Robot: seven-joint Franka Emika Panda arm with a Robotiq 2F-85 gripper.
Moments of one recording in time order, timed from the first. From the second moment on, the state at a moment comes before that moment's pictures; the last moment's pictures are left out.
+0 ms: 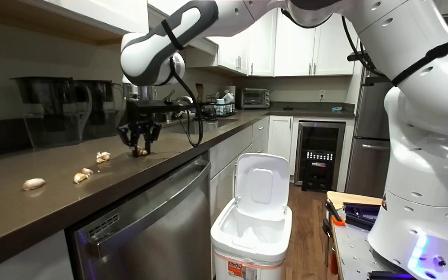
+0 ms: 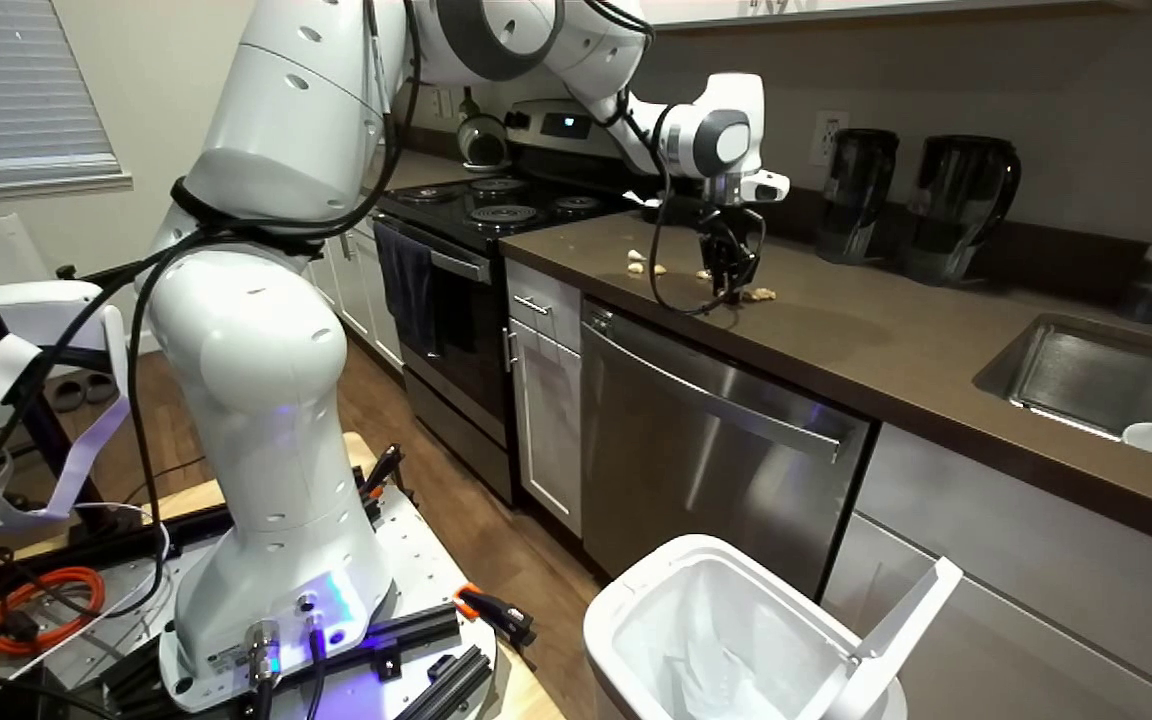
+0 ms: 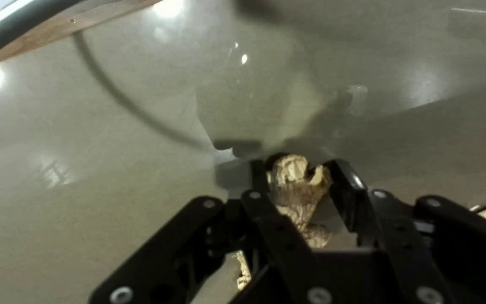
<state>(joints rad) 0.11 0.57 -0.07 -1.54 -0.02 2.23 0.38</state>
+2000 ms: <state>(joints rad) -0.14 -0.43 -0.14 -2.72 -0.01 2.28 0.33</state>
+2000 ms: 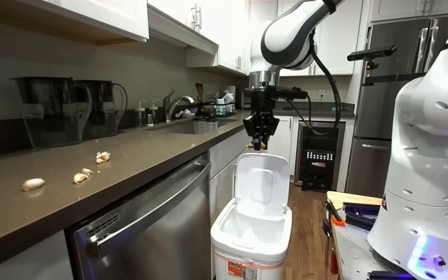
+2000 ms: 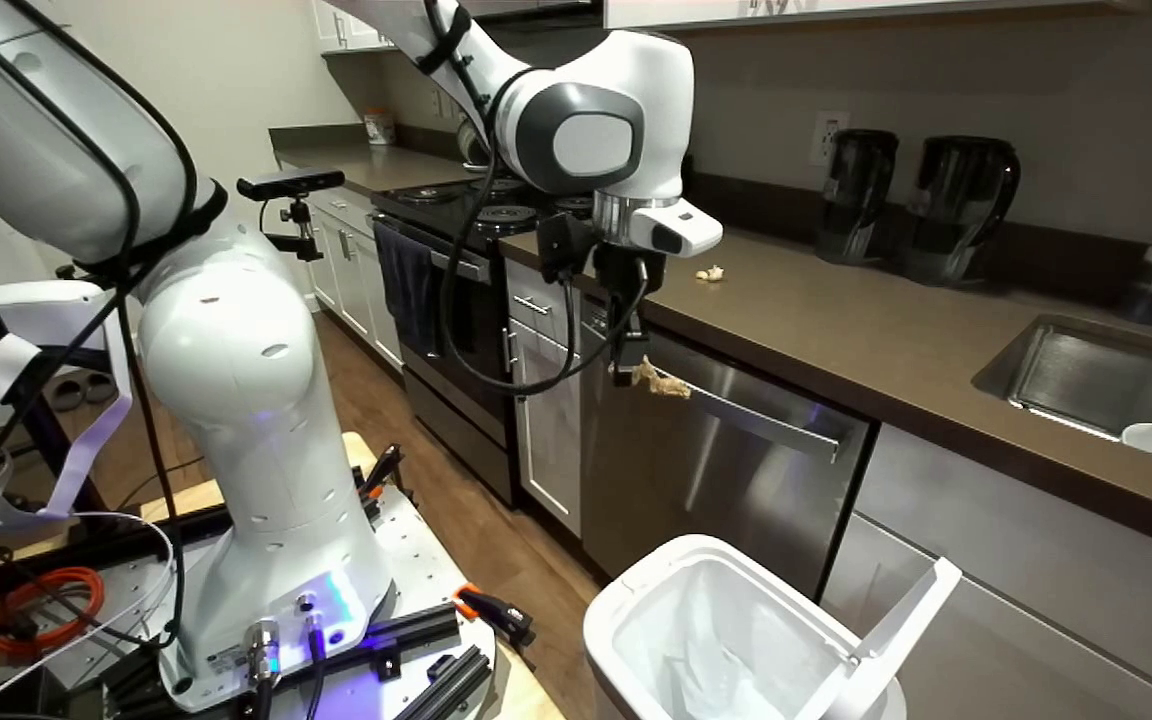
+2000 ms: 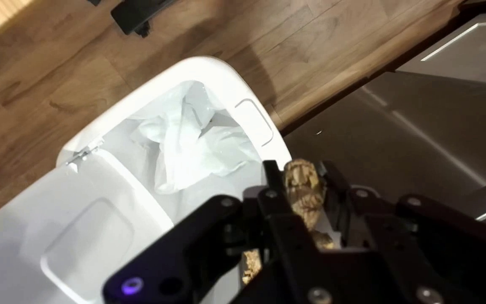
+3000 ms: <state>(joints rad) -0.27 -0.45 -0.16 -2.73 -0.01 2.36 0.31</state>
